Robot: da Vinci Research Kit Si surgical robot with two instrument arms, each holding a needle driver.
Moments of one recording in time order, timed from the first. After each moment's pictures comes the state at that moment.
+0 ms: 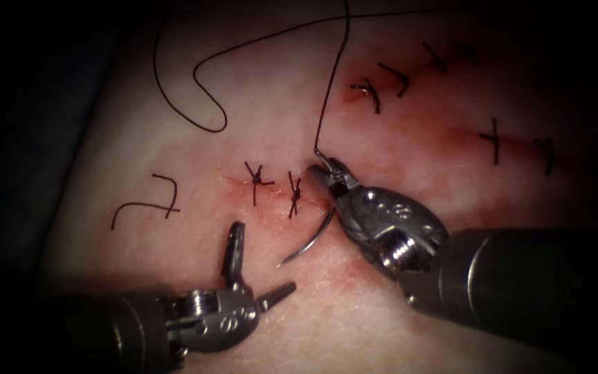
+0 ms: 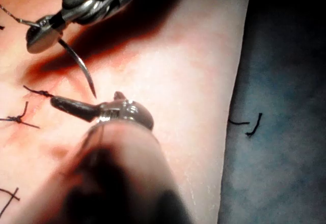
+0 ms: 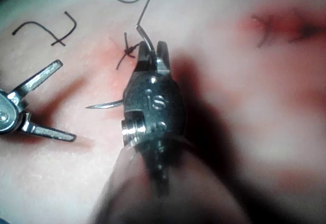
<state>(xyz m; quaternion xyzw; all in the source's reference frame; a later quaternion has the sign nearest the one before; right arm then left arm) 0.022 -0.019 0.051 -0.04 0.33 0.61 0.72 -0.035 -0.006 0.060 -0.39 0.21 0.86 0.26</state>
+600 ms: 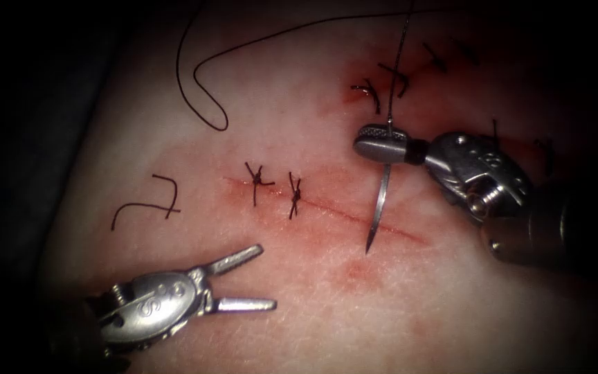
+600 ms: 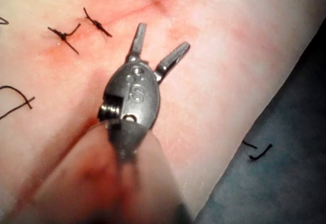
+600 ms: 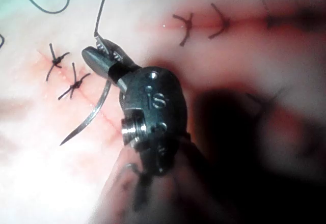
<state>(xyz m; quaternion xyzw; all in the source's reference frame) 0.013 -0.015 0.053 0.19 0.55 0.48 0.65 -0.031 -0.002 0.059 -0.63 -0.09 0.72 0.29</state>
